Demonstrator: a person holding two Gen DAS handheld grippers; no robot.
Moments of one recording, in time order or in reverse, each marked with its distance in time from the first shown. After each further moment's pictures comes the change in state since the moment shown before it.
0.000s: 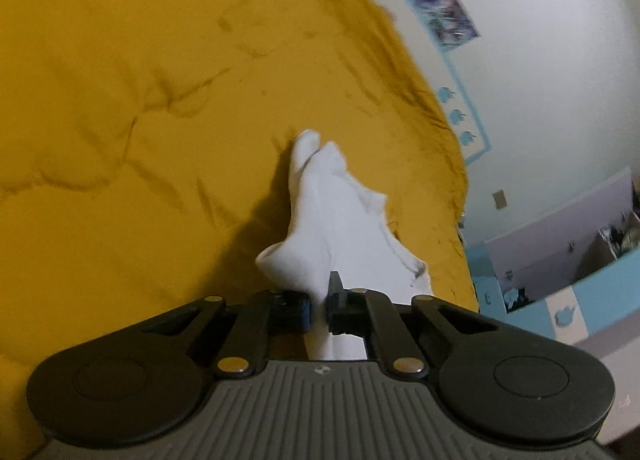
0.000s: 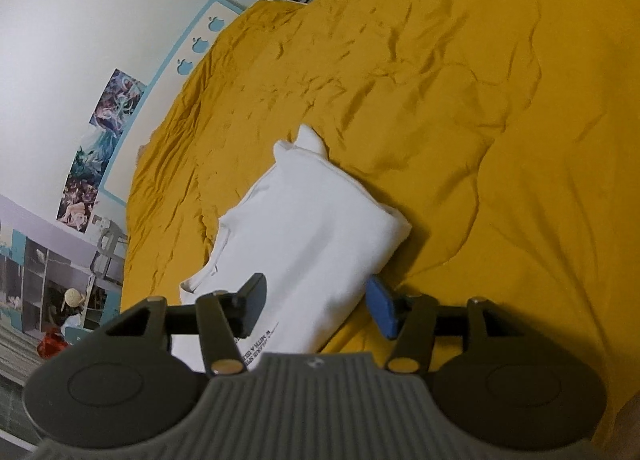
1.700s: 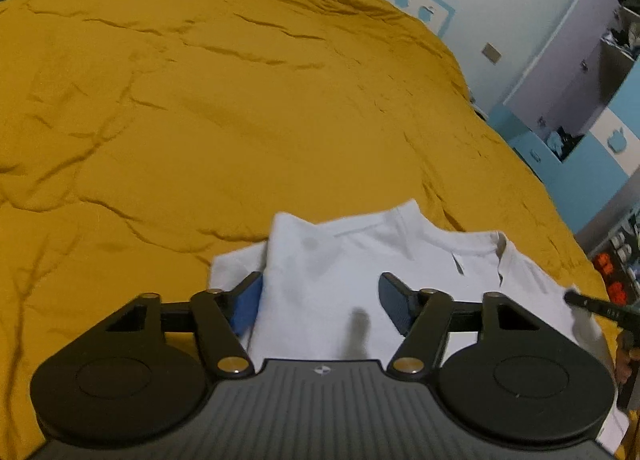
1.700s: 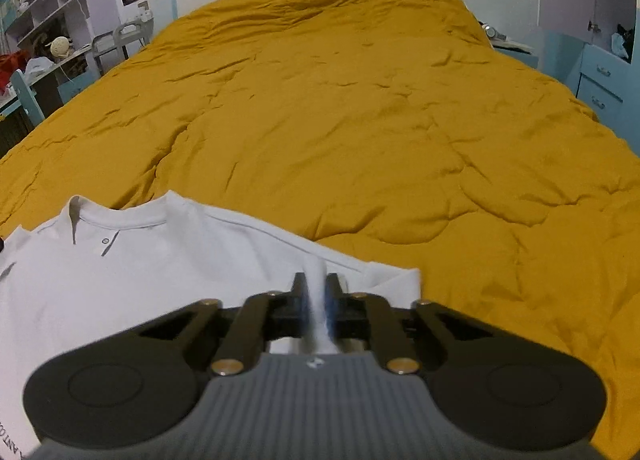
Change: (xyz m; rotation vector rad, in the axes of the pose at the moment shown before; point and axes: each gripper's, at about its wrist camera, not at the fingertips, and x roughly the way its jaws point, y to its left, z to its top) left arm 0.179 -0.057 0.098 0.572 0.213 0.104; right arm 0.246 0.089 0.102 -0.899 0.105 -0.071
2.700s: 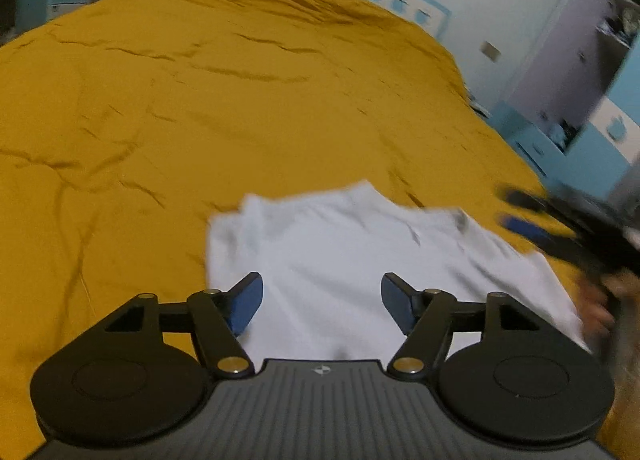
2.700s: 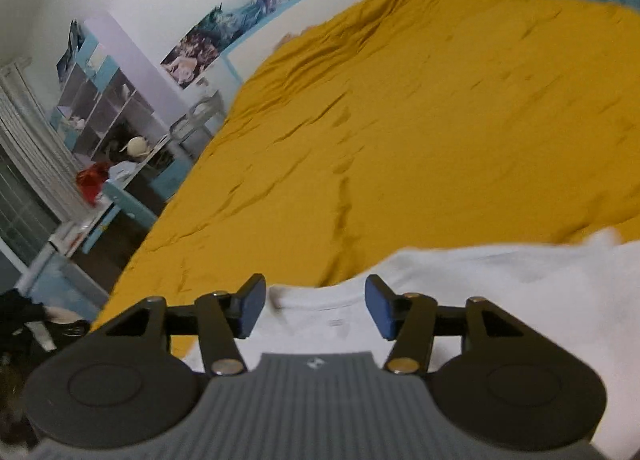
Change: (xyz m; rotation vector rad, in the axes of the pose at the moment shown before) left arm -0.083 -0.051 -0.030 0.034 -0.012 0.048; right arm 0.022 0.117 0.043 0.352 -0.027 0.393
